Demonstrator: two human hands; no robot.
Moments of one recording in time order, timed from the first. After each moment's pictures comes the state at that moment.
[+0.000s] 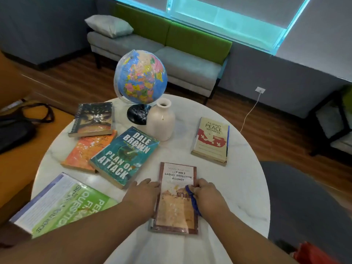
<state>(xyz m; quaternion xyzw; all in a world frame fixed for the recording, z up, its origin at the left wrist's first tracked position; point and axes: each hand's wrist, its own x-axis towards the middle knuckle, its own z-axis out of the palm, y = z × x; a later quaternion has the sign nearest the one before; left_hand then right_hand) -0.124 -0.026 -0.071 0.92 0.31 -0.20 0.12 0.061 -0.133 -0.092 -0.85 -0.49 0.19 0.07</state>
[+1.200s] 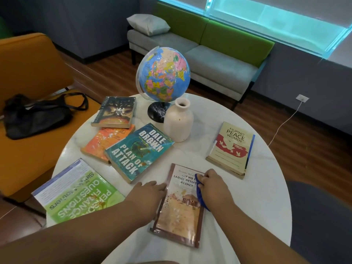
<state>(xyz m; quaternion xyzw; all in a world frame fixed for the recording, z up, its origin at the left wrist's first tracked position) -0.122 -0.033 -0.069 0.90 0.34 -0.23 0.13 0.088 -0.081 -0.084 -0.84 -0.44 0.27 0.15</state>
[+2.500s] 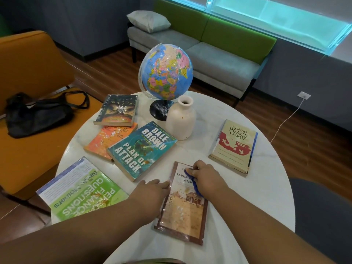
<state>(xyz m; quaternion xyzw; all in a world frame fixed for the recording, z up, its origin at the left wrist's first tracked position) -0.124 -0.031 -0.071 0.90 0.33 -0.23 0.15 0.086 -0.055 -0.086 -0.72 -0.66 0.20 -0.03</state>
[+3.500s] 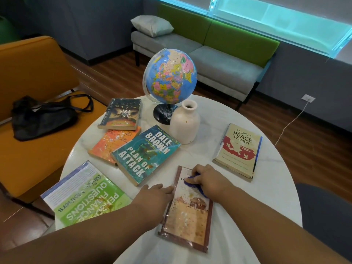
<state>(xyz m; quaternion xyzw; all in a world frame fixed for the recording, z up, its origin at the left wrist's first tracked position) -0.126 -0.027 -0.078 0.90 0.33 -0.24 0.15 0.102 -0.039 -0.090 -0.59 -0.79 0.15 -0.08</state>
